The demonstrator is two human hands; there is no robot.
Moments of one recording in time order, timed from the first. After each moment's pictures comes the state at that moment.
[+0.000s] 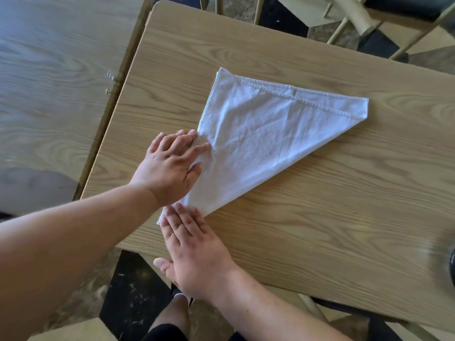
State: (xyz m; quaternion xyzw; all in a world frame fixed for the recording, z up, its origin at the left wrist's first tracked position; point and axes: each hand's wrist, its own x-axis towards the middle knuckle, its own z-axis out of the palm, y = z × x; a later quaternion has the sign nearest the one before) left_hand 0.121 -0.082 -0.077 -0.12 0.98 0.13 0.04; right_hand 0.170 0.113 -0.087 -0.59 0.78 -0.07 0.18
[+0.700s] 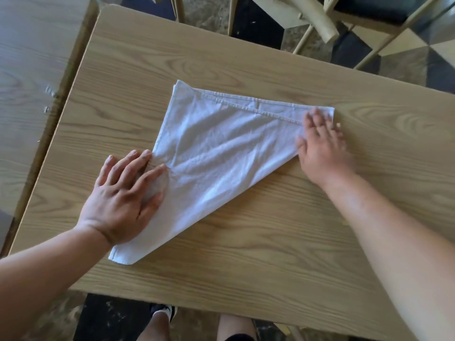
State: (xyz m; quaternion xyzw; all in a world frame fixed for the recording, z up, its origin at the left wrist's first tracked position) left_hand 0.124 -0.070 -0.091 -0.13 0.99 0.11 0.00; right_hand -0.189 0.242 -0.091 -0.27 0.95 -0.02 0.13
